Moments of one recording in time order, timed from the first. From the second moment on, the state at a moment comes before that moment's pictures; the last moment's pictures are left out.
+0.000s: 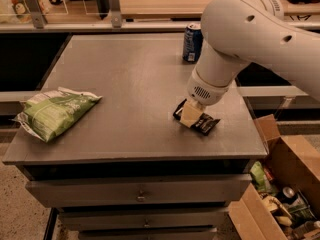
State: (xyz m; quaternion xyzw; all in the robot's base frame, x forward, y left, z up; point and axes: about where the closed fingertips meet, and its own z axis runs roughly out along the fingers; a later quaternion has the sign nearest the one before) arm 0.524 -0.088 0.822 -0.49 0.86 0.04 0.12
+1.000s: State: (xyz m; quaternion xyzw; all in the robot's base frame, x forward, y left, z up) arm 0.475 -0.110 0.899 -0.58 0.81 -0.02 0.13
